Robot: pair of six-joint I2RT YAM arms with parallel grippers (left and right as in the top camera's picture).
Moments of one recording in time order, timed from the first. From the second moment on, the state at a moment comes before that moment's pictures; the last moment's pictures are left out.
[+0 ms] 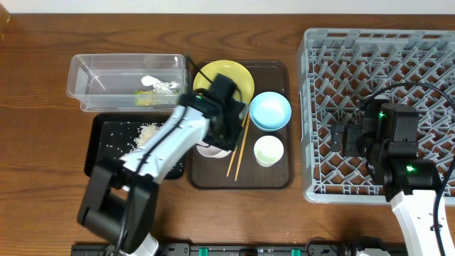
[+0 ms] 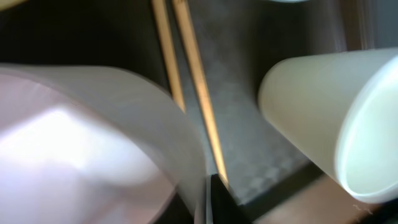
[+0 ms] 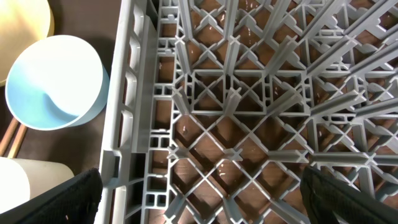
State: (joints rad) left arm -0.52 1.77 1.23 -0.86 0.26 -0.11; right arm 0.01 1.04 0.83 -0.67 -0.05 0.04
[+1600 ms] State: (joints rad) left arm -0.58 1.74 1.27 -0.78 0.26 -0.25; right arm 0.01 1.04 0.83 -0.63 -0.05 0.05
